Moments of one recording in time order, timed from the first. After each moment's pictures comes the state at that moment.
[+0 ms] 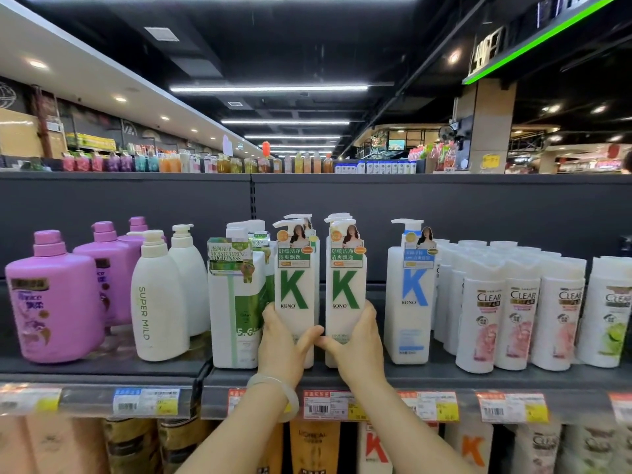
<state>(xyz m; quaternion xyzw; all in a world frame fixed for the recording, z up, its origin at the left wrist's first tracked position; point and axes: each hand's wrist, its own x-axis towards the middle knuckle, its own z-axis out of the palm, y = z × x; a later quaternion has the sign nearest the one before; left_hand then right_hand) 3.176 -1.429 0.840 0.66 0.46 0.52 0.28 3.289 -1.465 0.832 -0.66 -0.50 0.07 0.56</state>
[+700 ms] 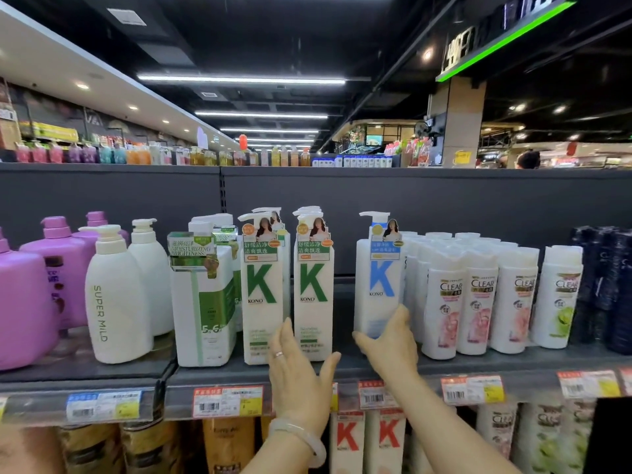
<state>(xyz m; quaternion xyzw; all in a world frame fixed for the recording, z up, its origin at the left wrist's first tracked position) 3.230 -1.490 0.807 0.69 0.48 0.51 0.19 3.364 -1.500 0.831 -0.78 -0.39 0.03 0.50</state>
